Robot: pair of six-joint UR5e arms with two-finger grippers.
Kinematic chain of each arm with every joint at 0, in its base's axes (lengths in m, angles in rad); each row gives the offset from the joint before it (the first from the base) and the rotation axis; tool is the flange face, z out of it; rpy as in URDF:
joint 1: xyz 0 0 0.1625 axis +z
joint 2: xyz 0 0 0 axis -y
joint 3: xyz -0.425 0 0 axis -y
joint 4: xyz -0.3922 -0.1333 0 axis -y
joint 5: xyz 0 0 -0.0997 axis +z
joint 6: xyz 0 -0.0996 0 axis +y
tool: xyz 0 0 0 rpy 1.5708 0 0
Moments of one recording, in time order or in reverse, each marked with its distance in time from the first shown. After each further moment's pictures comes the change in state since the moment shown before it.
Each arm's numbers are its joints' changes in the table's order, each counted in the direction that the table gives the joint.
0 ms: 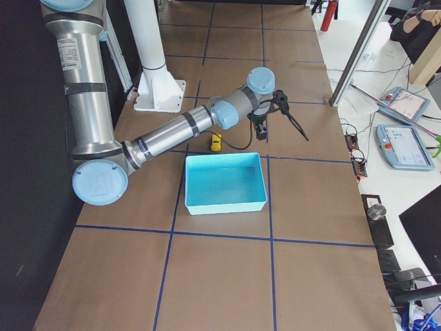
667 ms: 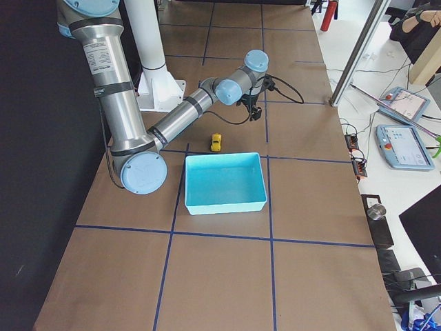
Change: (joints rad) left arm 0.000 -0.010 0.038 -0.005 -0.001 -0.002; right arm -0.239 0.091 -0.020 -0.060 0.135 0.315
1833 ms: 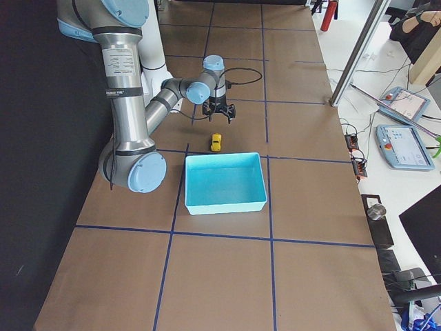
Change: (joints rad) left arm 0.000 -0.016 0.004 -0.002 0.002 0.002; right arm -0.433 -0.137 0.169 -0.013 0.545 0.353
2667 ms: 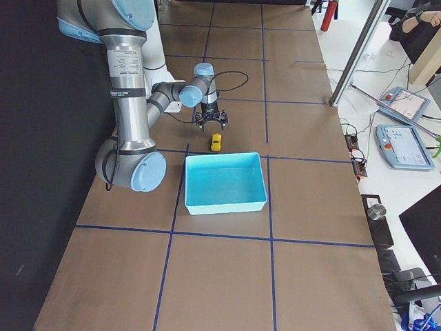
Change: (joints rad) left arm 0.000 0.000 0.004 0.000 0.000 0.000; right arm -0.093 -0.008 -0.028 -0.050 0.108 0.143
